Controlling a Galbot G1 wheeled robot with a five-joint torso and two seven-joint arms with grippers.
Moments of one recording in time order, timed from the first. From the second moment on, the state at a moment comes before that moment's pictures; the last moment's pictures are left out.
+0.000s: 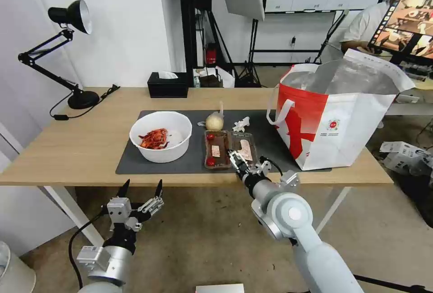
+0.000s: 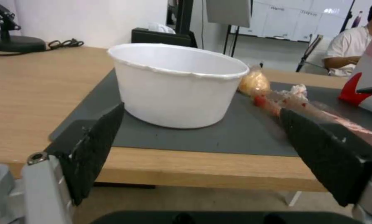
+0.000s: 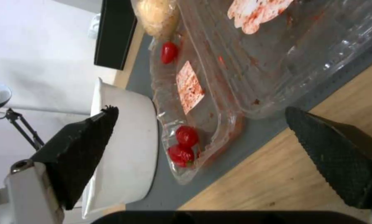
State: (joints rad) left arm 1.75 -1.37 -0.56 -2.25 -0.30 -0.02 -0.02; right arm -1.06 1.32 0.14 2.01 1.55 -0.15 0.73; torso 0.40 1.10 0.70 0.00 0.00
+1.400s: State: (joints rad) left arm 1.76 -1.38 -0.56 -2.25 -0.29 -0.04 -0.02; right arm -1.02 1.25 0.10 2.00 1.16 -0.15 0.43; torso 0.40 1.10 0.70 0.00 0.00
